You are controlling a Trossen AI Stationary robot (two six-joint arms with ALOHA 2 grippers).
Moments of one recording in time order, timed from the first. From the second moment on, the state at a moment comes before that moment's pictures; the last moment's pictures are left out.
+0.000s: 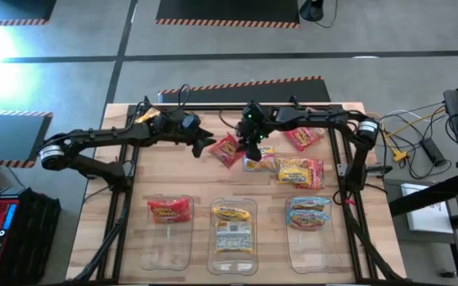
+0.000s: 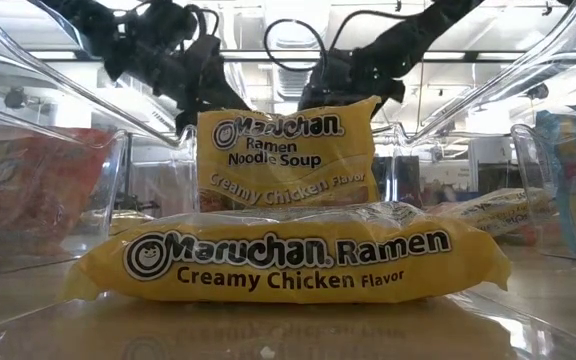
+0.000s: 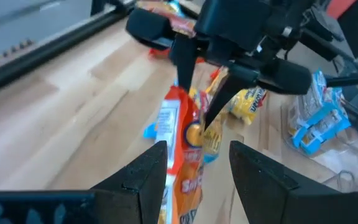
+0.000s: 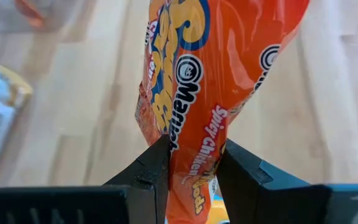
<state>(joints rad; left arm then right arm) 0.43 1.27 0.74 0.05 0.25 -0.29 -0.43 1.83 1.30 -0.38 -0.47 -0.33</state>
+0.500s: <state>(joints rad) 0.42 1.33 0.82 0.04 0.25 -0.12 -0.37 1.82 1.42 -0.39 -0.35 -0.37</state>
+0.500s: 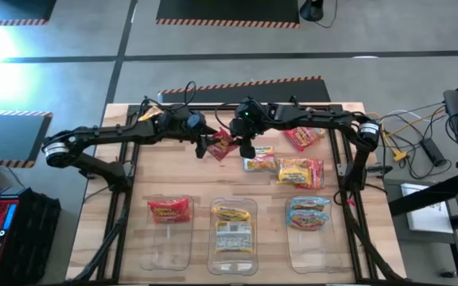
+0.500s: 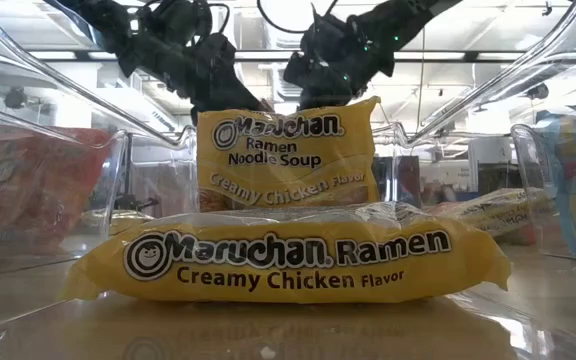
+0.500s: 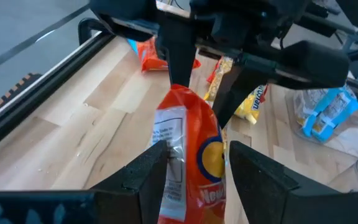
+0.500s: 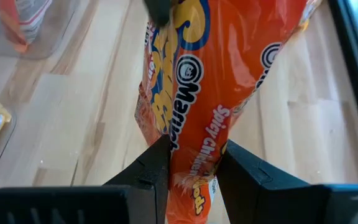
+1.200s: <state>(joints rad) 0.42 1.35 0.84 0.01 0.25 -0.09 -0.37 1.82 1.51 -0.45 -0.29 -0.45</state>
